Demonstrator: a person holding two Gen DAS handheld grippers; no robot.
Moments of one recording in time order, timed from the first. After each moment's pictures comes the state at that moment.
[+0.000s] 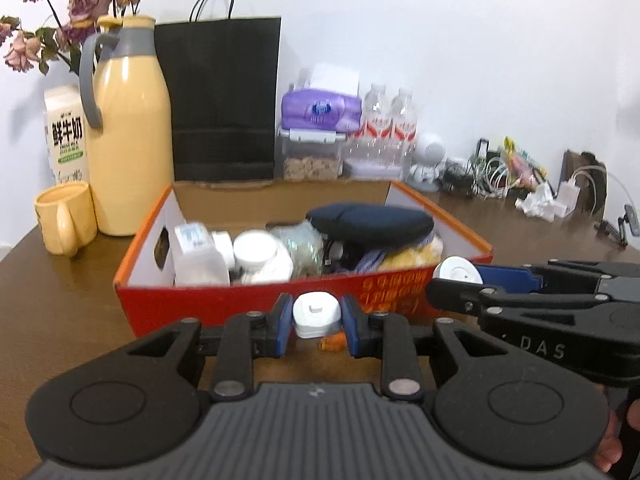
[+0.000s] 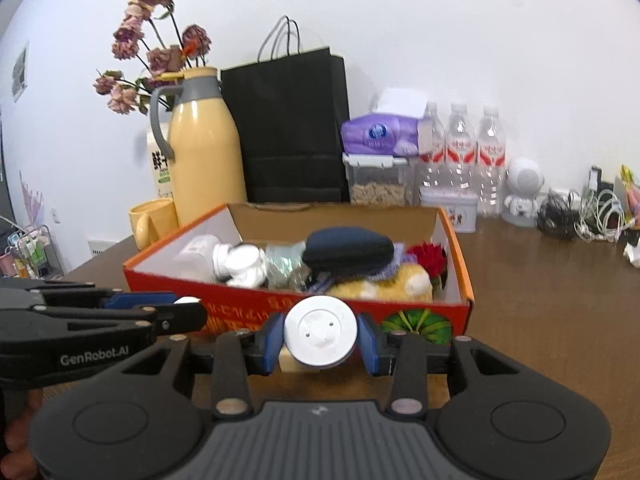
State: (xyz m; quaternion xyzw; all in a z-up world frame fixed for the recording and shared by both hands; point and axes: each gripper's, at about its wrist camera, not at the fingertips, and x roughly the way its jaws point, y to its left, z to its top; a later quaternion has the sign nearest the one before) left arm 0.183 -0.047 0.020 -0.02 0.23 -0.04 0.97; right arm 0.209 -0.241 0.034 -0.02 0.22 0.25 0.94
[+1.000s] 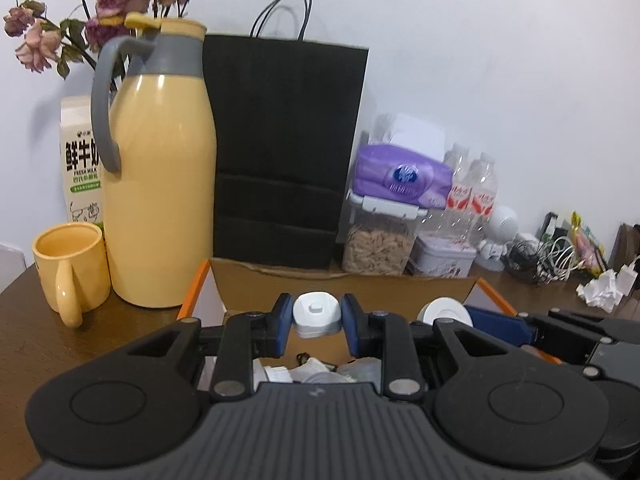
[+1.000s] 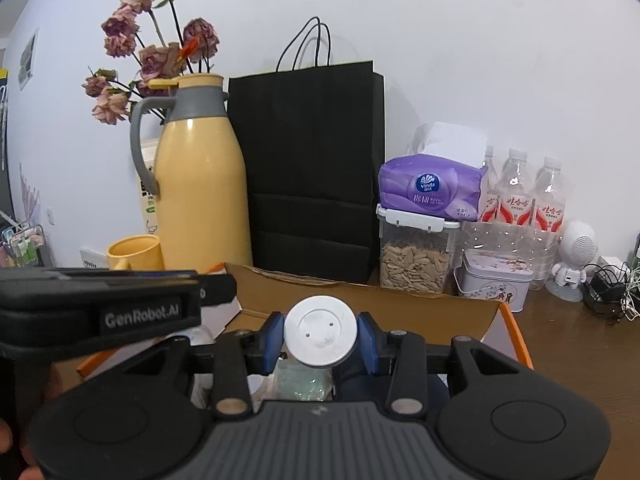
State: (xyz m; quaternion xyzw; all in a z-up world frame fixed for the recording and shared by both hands) left arm 0.299 0.004 0.046 -0.08 0.20 0.02 0.98; right arm 0.317 -0.153 0.063 -0.05 0.20 0.27 0.94
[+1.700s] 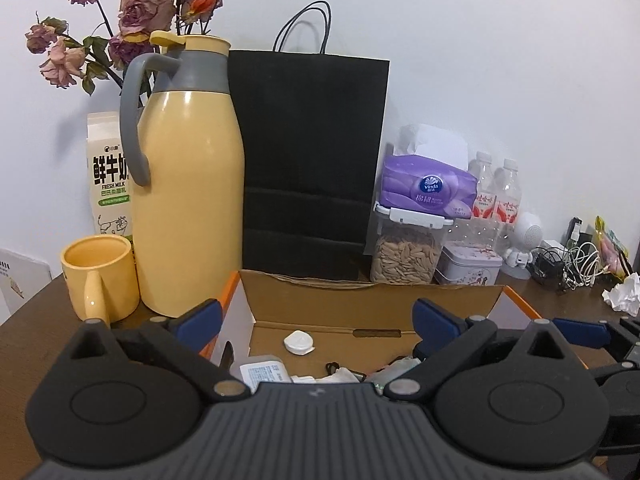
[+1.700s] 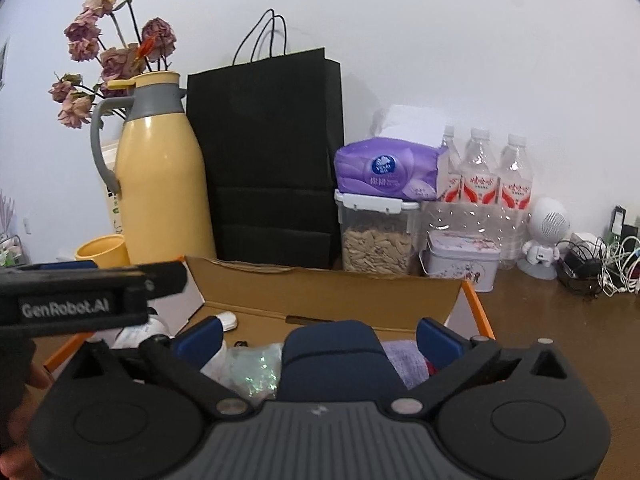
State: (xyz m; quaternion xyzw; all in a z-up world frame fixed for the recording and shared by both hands) left arm 0.291 0.005 0.047 -0.06 0.18 0.06 0.98; right arm 0.326 -0.178 0.055 -0.03 0.21 0.23 0.95
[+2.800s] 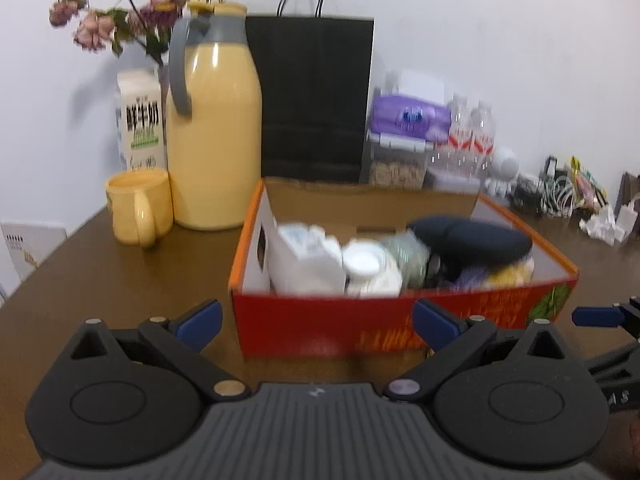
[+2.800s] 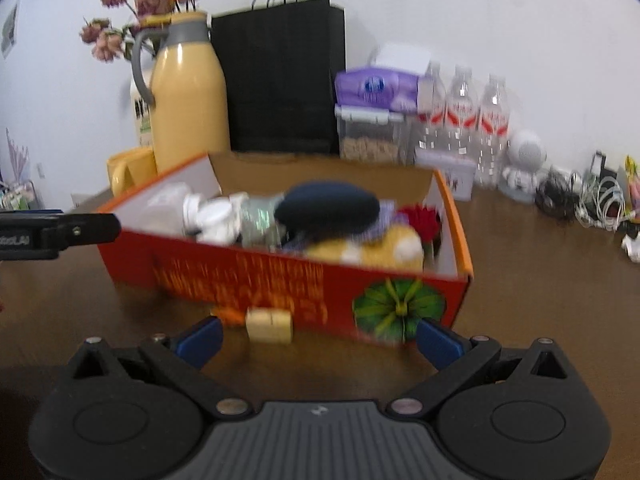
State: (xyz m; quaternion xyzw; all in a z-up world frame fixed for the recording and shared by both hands) left arm 0.187 0.010 0.013 -0.04 0.25 0.04 0.97; right arm 0.235 -0.233 0.015 -0.07 0.29 0.23 0.93
